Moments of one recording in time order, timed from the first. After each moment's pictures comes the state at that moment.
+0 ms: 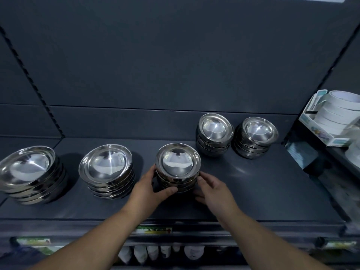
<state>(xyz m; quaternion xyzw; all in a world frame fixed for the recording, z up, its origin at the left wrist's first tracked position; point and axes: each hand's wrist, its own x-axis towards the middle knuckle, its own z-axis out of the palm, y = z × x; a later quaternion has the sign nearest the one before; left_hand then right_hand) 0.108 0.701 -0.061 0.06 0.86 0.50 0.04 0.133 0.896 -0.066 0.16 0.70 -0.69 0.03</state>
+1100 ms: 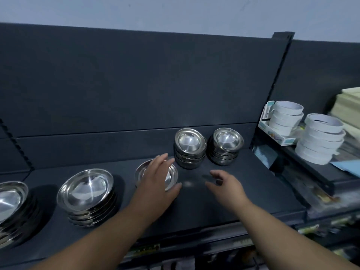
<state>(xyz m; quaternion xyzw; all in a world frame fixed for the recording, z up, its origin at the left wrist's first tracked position) 0.111 0.742 0.002 0.27 0.89 0.34 -0.13 0.147 0.957 -0.019 0.21 0.88 -0.42 -0.08</state>
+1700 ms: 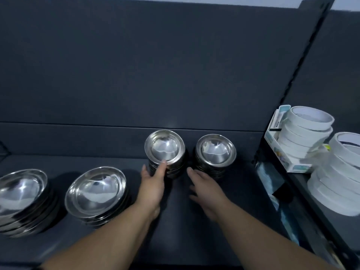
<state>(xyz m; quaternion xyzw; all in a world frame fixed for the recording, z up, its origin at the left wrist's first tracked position) 0.042 0.910 -0.034 -0.17 0.64 0.75 0.07 0.060 1.047 -0.039 0.19 0.69 -0.69 0.09</state>
